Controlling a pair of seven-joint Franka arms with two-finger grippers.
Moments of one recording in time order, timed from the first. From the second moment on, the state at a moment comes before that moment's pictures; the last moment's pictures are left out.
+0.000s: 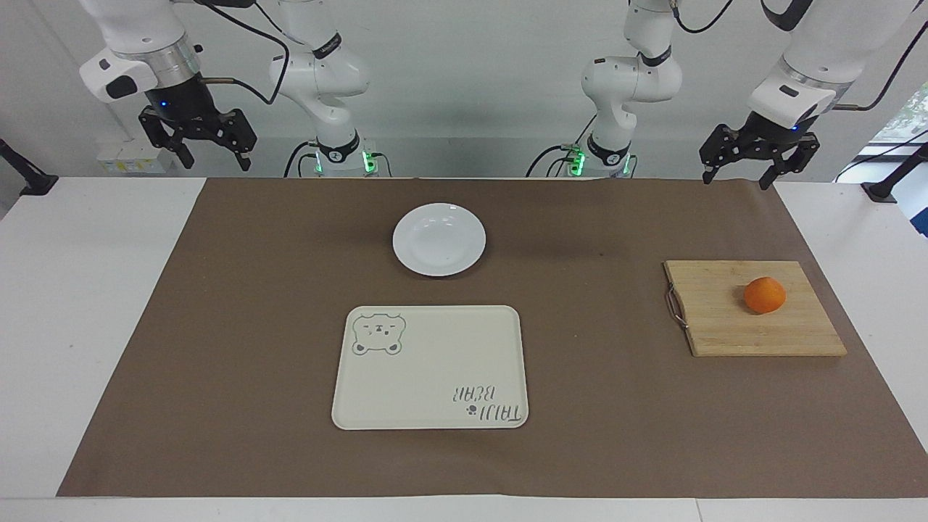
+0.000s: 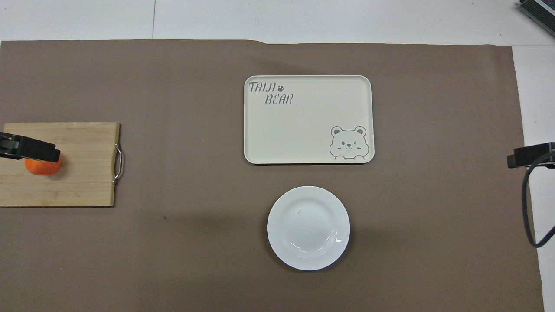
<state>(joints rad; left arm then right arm) -0.13 -0.05 0.06 -1.56 0.00 1.50 0.13 0.02 -0.11 -0.08 -1.61 -0.02 1.51 -0.01</state>
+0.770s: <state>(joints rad) -0.13 -0.05 0.05 -1.56 -0.01 1.50 0.13 0.02 -0.11 -0.08 -1.61 -0.02 1.51 -0.01</state>
